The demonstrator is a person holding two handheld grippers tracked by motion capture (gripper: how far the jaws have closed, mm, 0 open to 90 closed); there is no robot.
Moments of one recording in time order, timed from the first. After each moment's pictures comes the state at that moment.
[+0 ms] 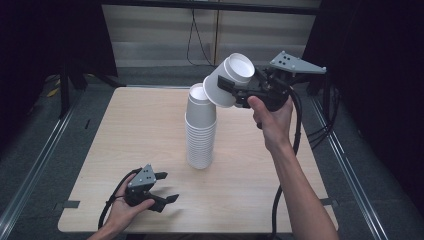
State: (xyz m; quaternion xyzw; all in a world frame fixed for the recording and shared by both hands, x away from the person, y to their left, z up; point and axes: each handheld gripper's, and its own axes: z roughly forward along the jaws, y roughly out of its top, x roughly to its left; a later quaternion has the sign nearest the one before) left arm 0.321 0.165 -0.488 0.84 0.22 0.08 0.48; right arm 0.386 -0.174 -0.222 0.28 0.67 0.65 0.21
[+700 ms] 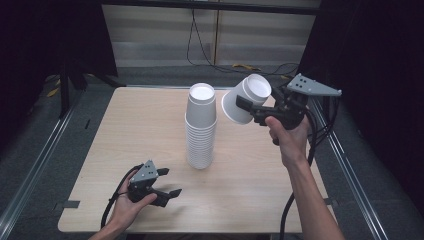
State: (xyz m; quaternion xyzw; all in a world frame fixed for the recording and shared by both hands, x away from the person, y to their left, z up) left arm 0.328 0.158 -0.483 0.83 0.24 0.08 0.50; right arm 0.367 -0.212 -0.260 0.30 0.68 0.63 0.22
